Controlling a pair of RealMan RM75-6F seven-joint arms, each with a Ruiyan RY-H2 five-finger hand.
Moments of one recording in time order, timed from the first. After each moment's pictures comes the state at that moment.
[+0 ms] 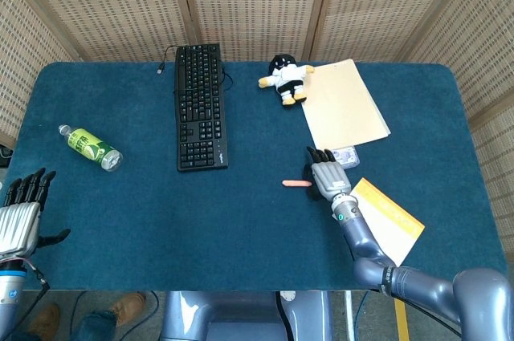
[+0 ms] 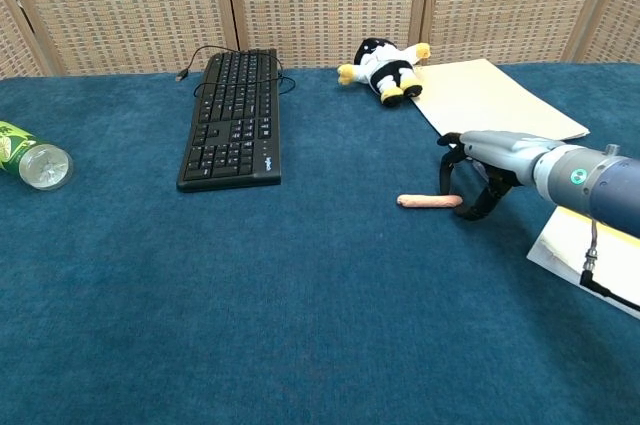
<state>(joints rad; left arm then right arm) -0.15 -1.14 -0.08 -1.79 1.25 1.39 0.32 0.78 -1.71 0.22 -1.17 -0.90 0.82 -0.31</state>
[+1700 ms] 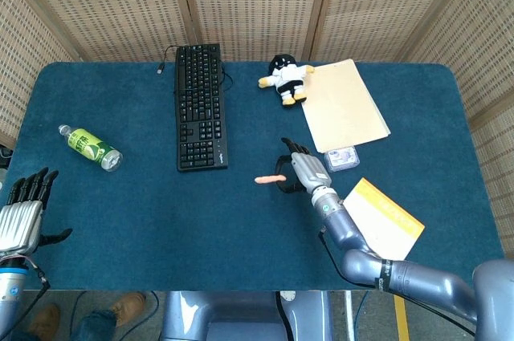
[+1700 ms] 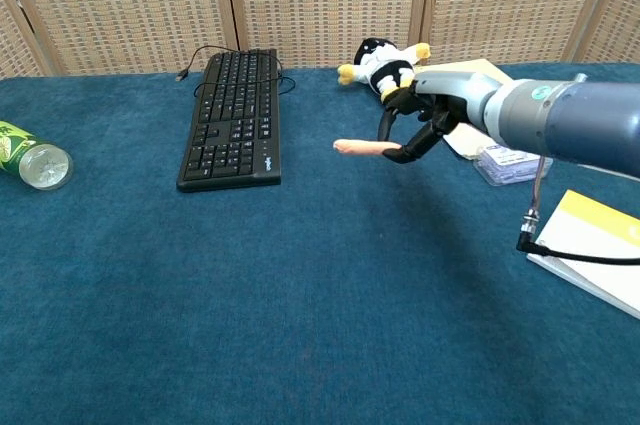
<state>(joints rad) -0.17 -1.13 -0.08 -1.78 1.24 1.36 0.30 0.86 -1.61 0.39 -1.48 -0.65 0.79 -0.22</state>
